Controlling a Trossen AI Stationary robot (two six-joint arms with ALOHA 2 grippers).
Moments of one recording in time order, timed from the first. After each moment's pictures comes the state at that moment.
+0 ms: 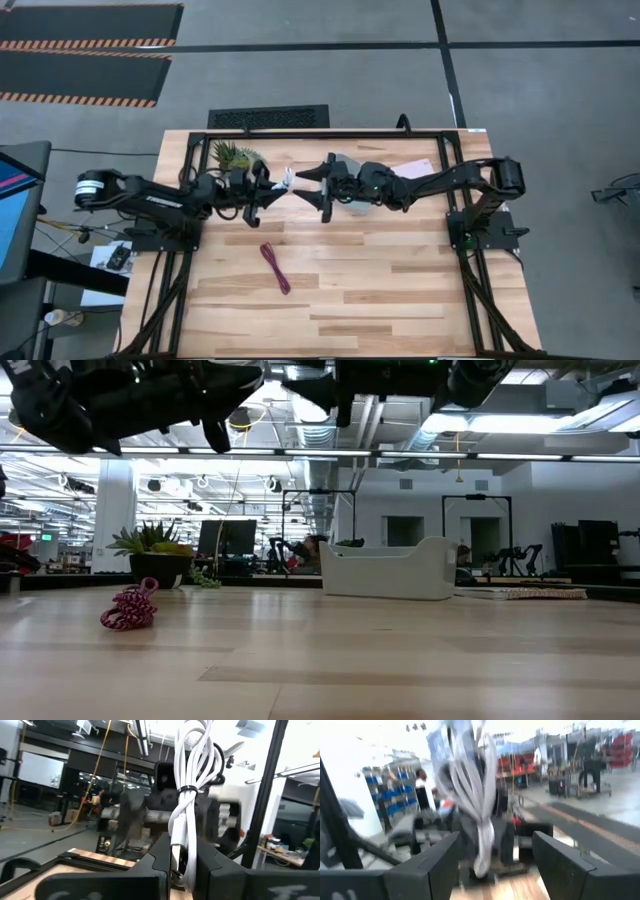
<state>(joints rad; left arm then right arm) 0.16 1.25 0.29 1.32 0.13 -0.30 -0.06 1.69 1.03 0.81 0.02 0.17</state>
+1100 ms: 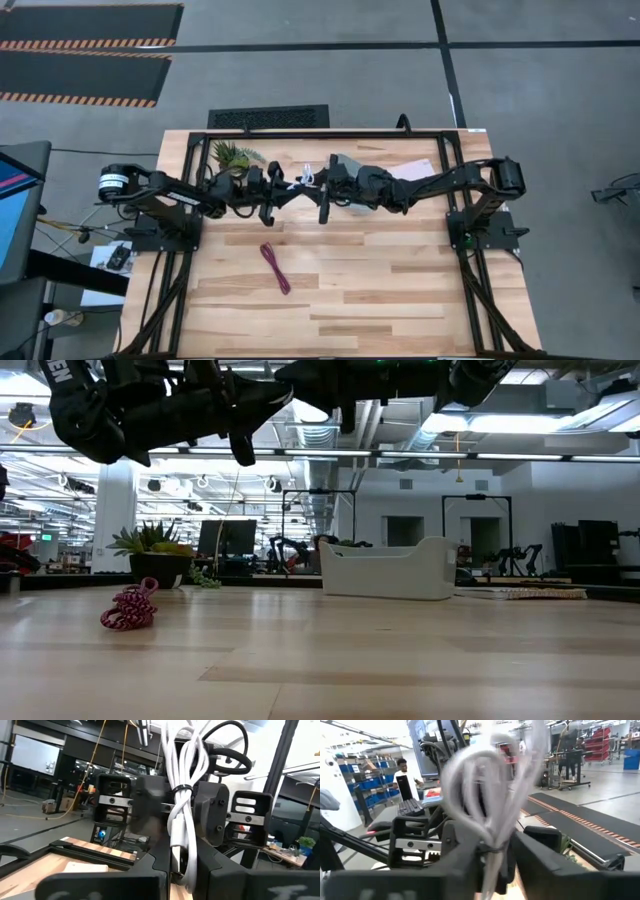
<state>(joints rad) 0.17 1.46 0.39 1.39 0.17 -0.34 -0.05 1.69 1.03 0.76 0.13 0.15</state>
